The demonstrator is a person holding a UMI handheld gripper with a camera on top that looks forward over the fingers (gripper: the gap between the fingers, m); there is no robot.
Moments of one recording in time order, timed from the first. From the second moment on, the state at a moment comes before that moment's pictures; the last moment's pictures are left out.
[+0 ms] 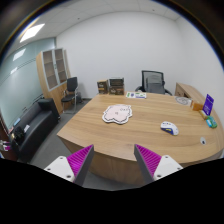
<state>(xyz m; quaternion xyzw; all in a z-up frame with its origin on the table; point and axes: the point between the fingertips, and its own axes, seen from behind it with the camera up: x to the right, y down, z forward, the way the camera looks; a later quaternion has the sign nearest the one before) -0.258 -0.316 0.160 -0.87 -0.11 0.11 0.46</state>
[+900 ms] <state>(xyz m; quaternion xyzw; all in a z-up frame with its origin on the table) 0.009 -0.047 0.005 -0.88 -0.09 0.07 0.47</state>
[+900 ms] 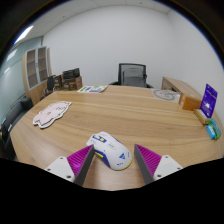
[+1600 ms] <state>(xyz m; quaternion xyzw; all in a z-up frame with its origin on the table) 0.022 0.034 -0.005 -0.88 0.00 0.08 0.47</state>
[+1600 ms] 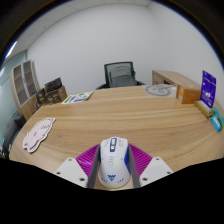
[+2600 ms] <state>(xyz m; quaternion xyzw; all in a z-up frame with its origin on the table) -0.343 0.123 -0.001 -0.91 0.04 0.06 0.40</state>
